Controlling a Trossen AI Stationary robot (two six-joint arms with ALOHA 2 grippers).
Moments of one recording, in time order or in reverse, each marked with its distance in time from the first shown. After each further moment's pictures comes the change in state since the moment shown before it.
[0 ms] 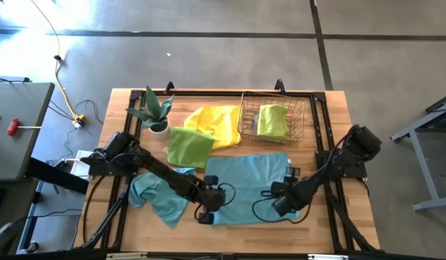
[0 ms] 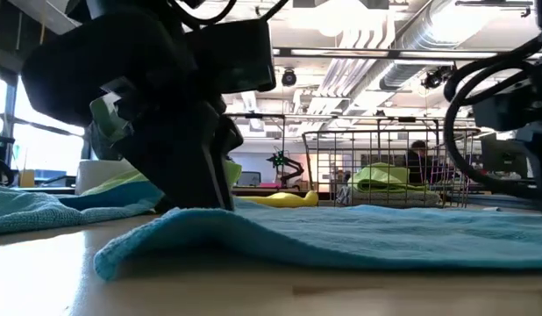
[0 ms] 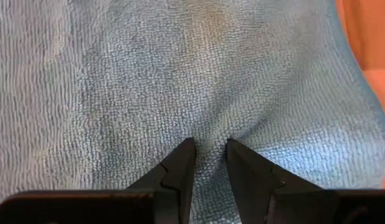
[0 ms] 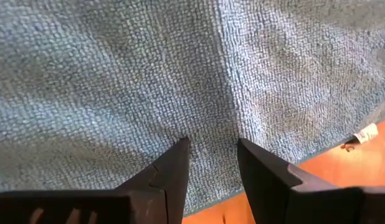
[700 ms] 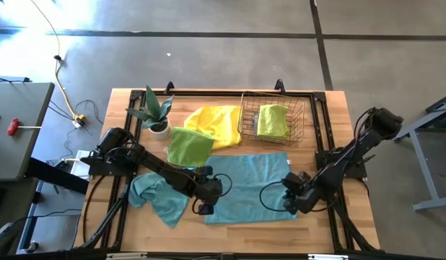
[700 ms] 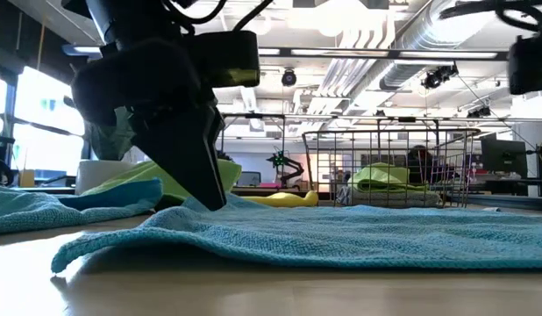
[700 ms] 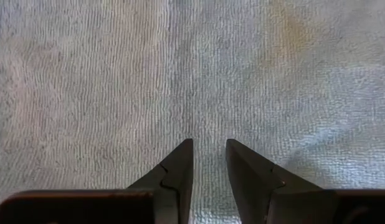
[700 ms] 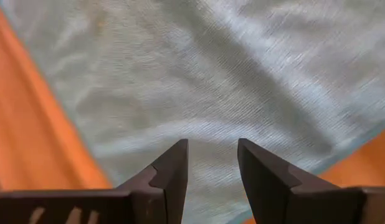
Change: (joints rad) left arm 0.015 -0.090 -0.035 -0.081 -0.142 -0.058; right arm 0.149 -0.417 -0.309 0.432 0.072 0.603
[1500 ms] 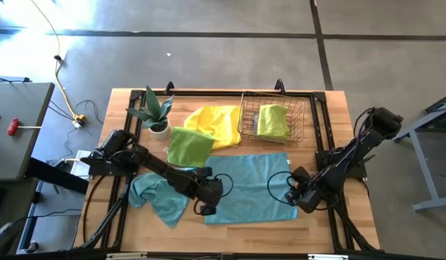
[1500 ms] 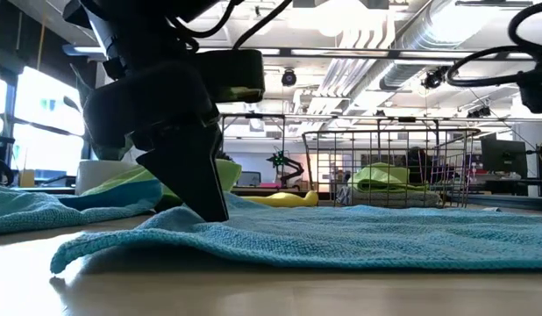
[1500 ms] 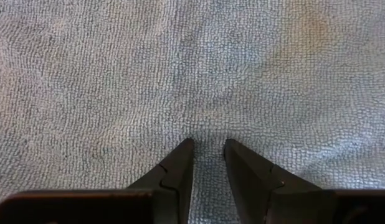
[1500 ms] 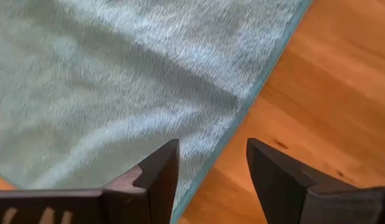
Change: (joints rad) left arm -0.008 0.058 0.006 0.016 -0.005 -0.077; right arm 0.019 -0.001 0.014 -0.239 -0.035 0.398
